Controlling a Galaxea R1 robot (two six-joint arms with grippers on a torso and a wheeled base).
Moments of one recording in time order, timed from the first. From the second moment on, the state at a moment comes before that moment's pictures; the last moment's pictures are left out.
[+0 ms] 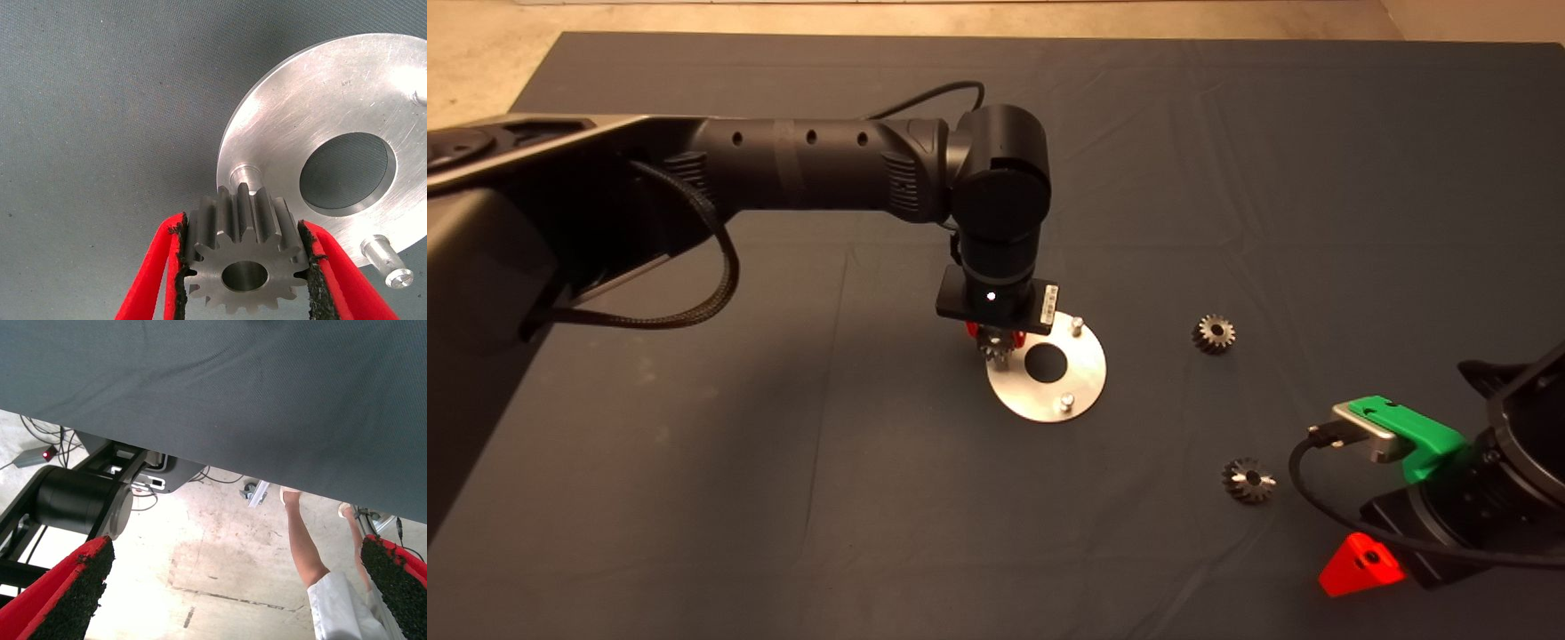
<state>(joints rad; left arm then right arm) -0.41 2.91 -1.31 0.32 1.53 -1.39 0.40 2.13 -0.43 0.05 -1.53 1.50</state>
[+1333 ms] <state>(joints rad) -0.41 2.91 -1.38 0.31 1.53 -1.34 0.40 2.12 -0.43 0.05 -1.53 1.50</state>
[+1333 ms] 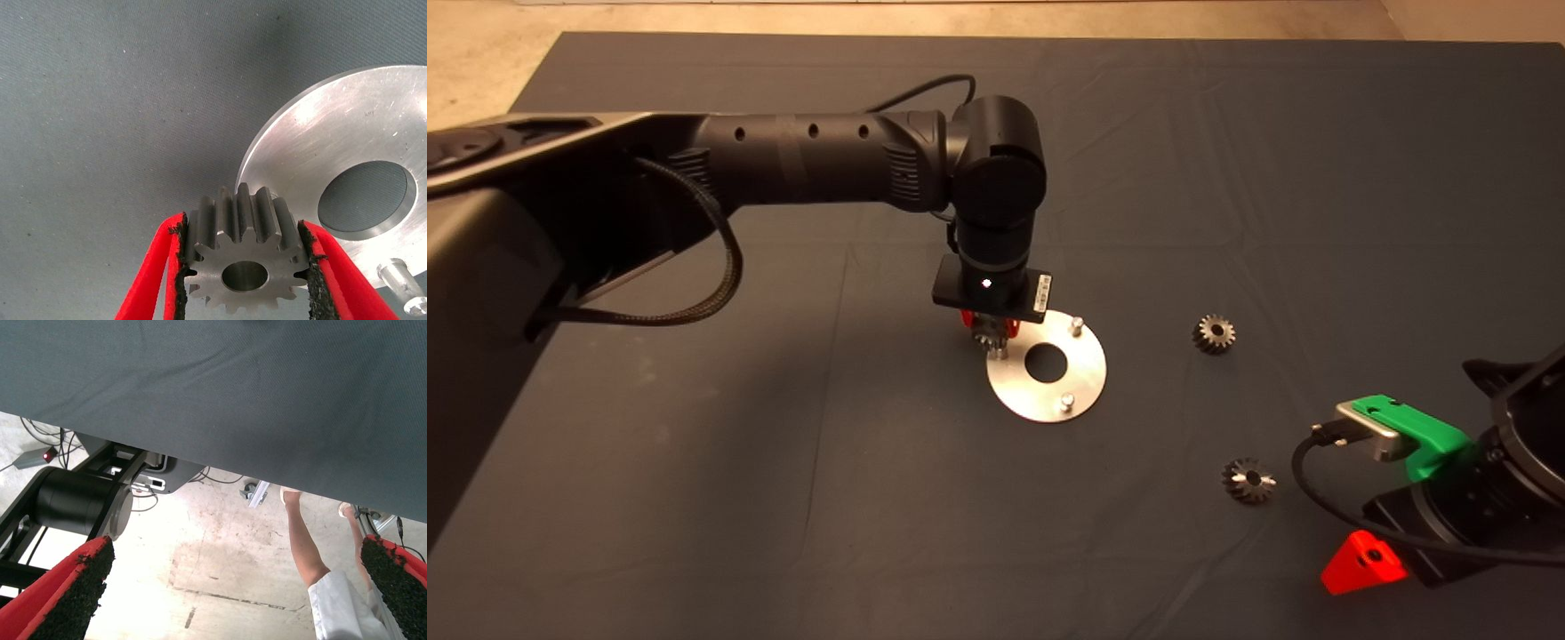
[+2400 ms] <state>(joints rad) -0.41 2.93 -1.39 0.28 1.53 -1.34 0.40 2.12 -0.43 0.05 -1.53 1.50</state>
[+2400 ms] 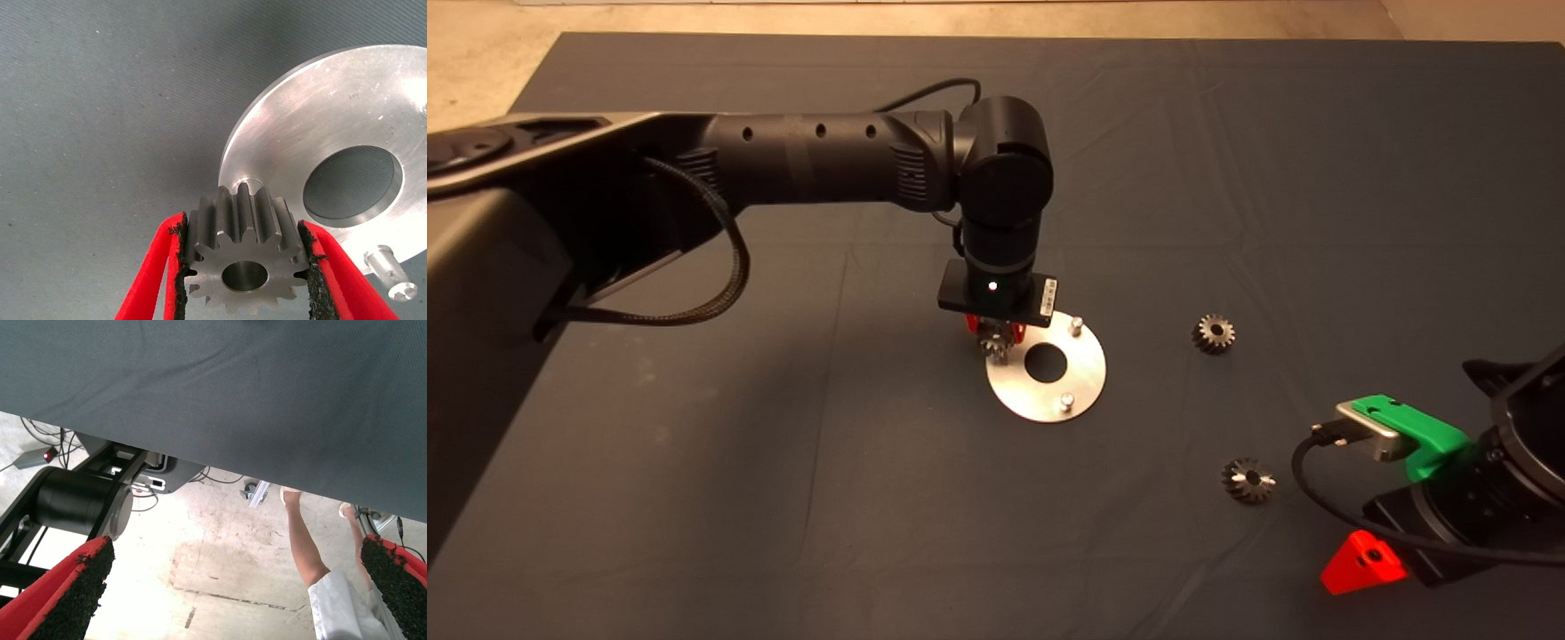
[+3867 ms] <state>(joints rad) -0.40 2.94 -1.41 0.27 1.53 -1.30 0.40 2.12 -0.43 0.05 -1.53 1.50</state>
